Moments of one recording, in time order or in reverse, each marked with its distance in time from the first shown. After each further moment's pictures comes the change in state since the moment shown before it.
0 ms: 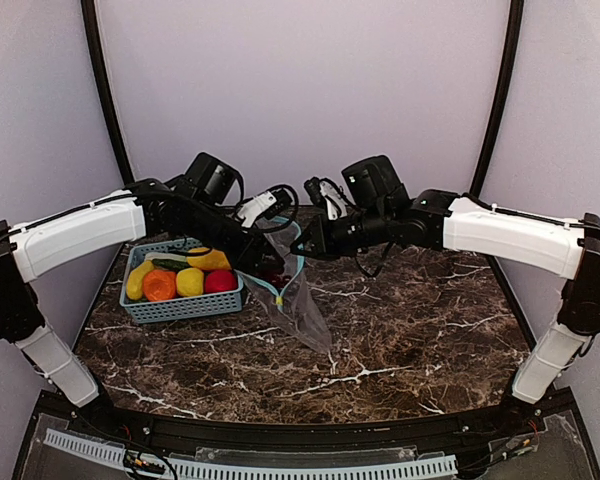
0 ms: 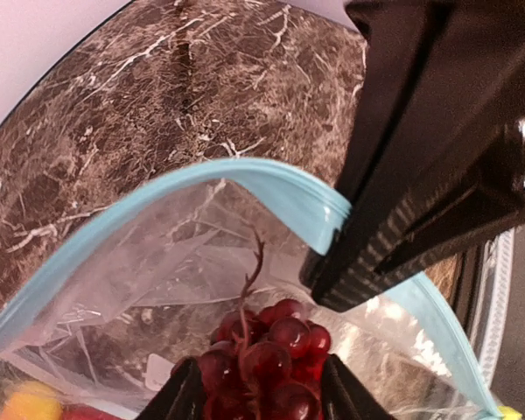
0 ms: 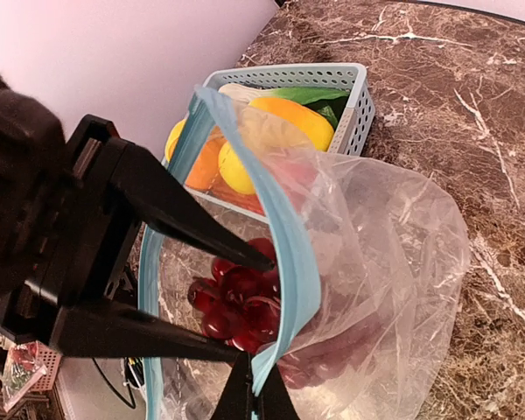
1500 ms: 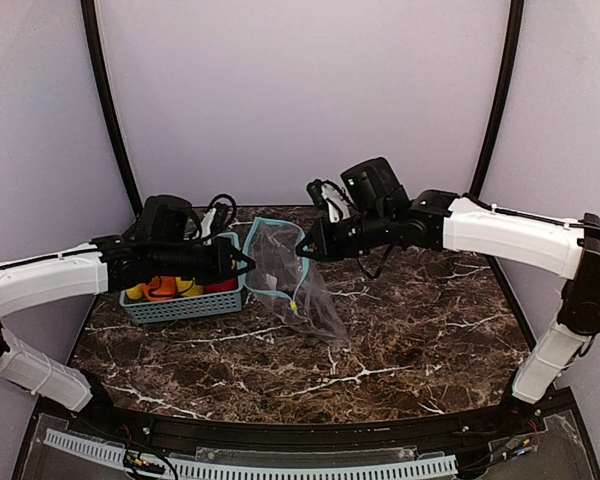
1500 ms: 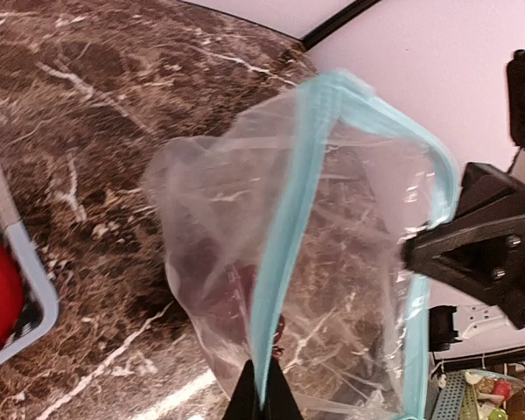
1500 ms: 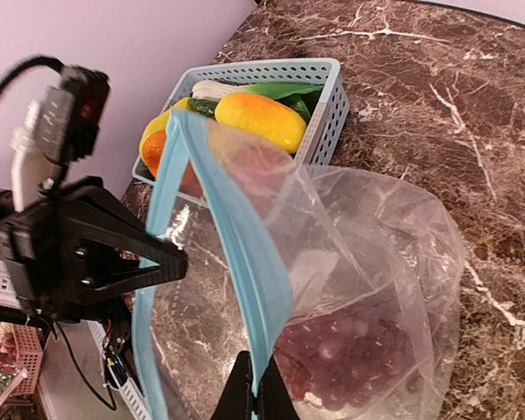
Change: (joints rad) left arm 0.048 -0.329 -0.568 0.502 -0.070 -0.905; right arm 0.000 0.000 -0.010 -0.023 0.048 -0.024
